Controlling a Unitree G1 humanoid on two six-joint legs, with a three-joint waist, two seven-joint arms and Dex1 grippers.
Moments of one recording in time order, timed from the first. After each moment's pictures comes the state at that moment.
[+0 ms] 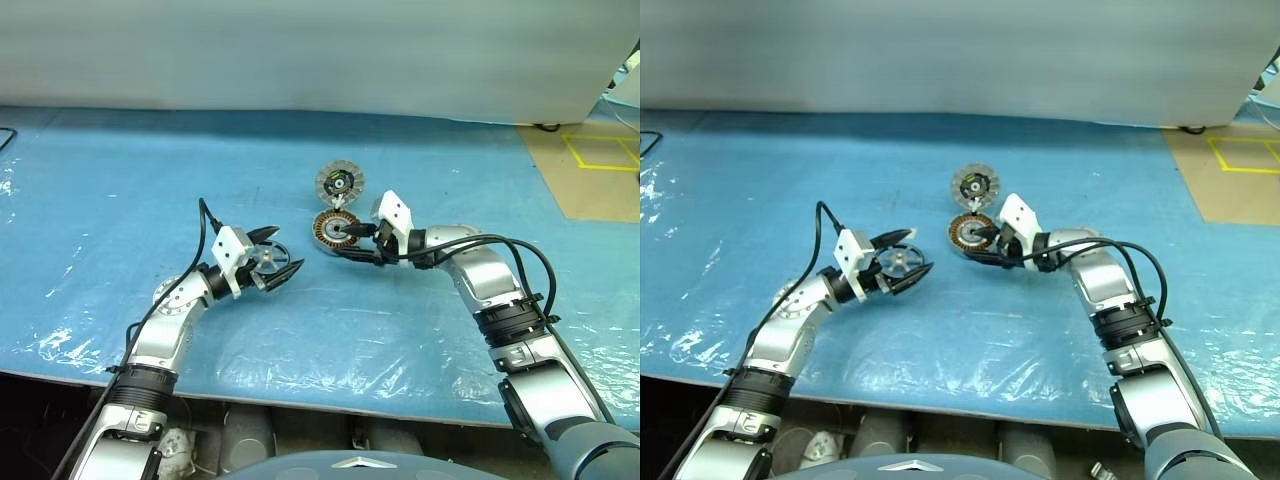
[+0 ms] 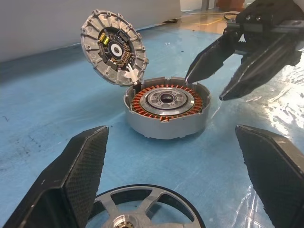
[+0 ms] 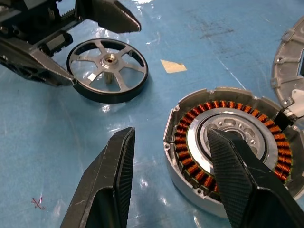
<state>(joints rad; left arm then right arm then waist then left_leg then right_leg) -0.25 0.35 -0.07 0.15 -0.28 -0.08 -0.85 -0.57 -0.45 0.22 0.20 0.16 0.36 1.02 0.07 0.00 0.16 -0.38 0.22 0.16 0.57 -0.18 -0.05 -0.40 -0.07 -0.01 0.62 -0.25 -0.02</state>
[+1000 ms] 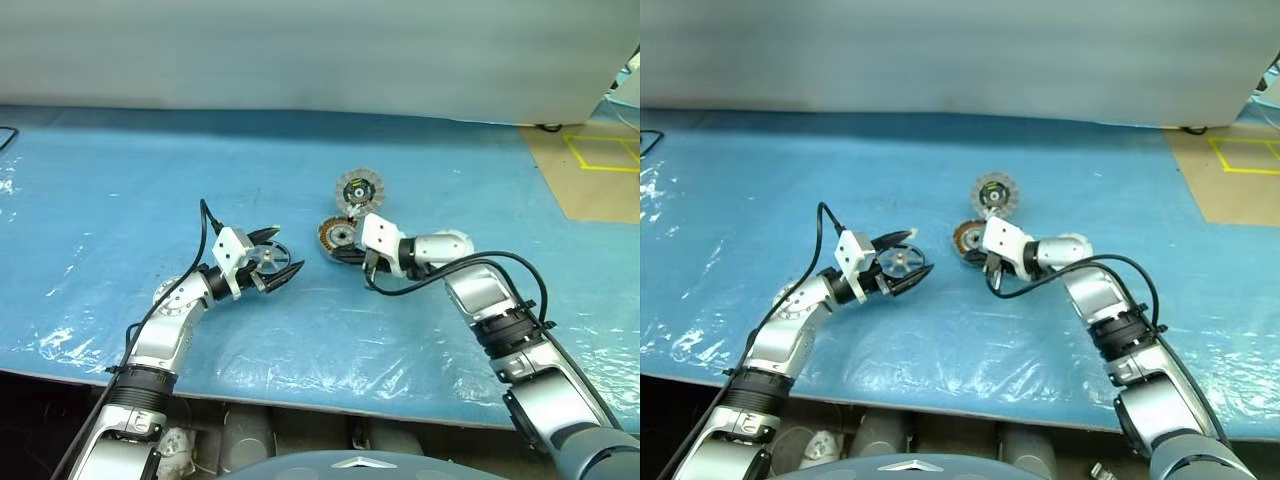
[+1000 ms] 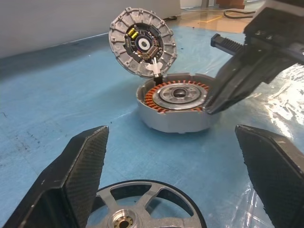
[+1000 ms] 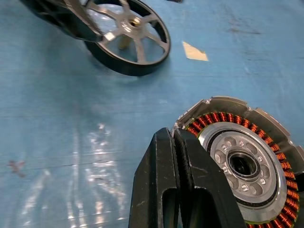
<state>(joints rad) -0.25 0.36 -0.07 0.15 -0.28 -0.08 -0.85 -0.52 -0.49 0.32 0.11 0.02 0.21 1.05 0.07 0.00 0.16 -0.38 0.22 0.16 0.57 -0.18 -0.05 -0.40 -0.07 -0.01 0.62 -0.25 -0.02</state>
